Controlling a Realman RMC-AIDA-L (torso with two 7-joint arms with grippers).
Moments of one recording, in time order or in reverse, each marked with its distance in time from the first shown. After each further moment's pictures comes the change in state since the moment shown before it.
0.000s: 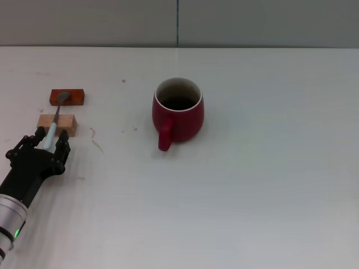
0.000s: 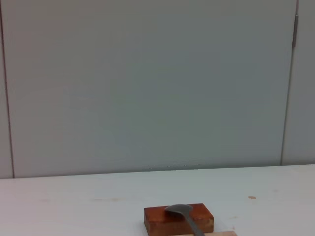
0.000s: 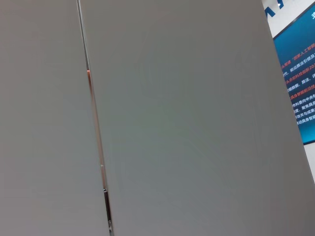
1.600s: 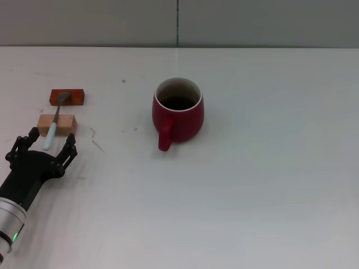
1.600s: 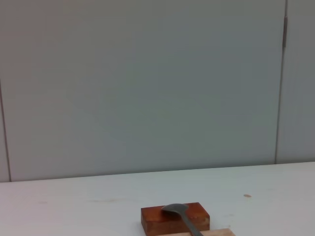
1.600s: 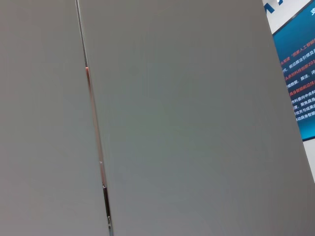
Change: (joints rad) left arm 0.006 -0.002 -0.009 0.017 0.034 0.022 -0.002; right arm 0.001 0.000 0.000 0.000 0.000 0.012 0.001
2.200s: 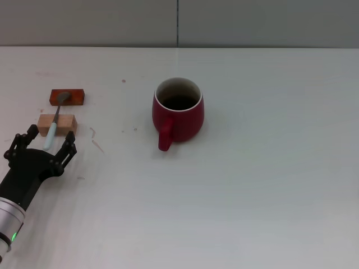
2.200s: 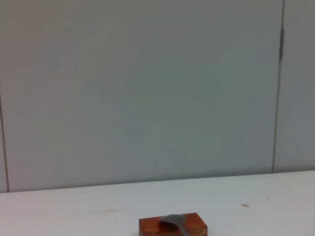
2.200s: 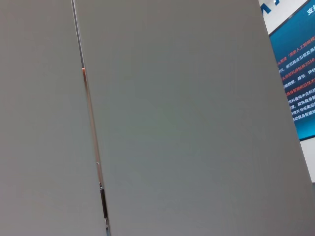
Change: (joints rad) left arm 0.002 0.000 -0.002 0.006 0.009 0.032 -0.004; right arm 0.002 0.001 0.009 0.000 0.000 0.003 0.005
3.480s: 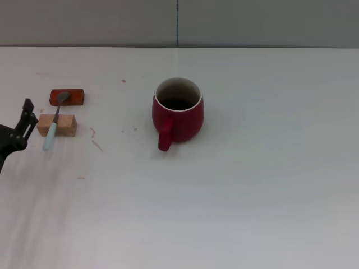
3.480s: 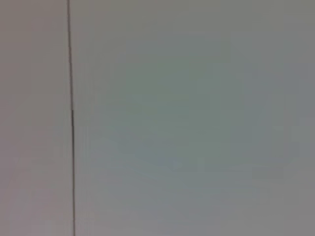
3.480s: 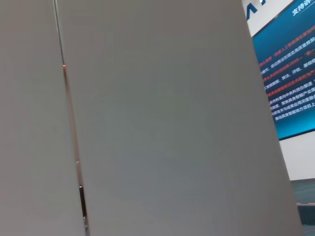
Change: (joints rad) left arm -0.011 0.001 -0.181 0.042 0.039 0.172 0.018; right arm -0.013 -0.001 0.024 -0.001 0.007 0.013 0.002
